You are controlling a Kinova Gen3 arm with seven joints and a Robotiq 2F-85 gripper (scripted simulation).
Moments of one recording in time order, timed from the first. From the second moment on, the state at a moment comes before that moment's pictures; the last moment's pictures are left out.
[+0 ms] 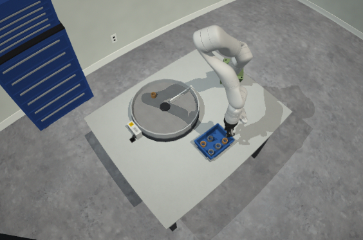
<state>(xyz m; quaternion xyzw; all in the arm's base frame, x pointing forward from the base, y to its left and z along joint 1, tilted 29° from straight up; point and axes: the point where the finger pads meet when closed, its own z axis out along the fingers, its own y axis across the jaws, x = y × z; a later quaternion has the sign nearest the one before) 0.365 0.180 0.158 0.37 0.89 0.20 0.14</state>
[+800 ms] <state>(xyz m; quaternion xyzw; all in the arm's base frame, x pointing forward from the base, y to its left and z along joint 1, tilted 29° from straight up) 0.372 0.179 0.151 0.38 0.89 0.20 0.15</state>
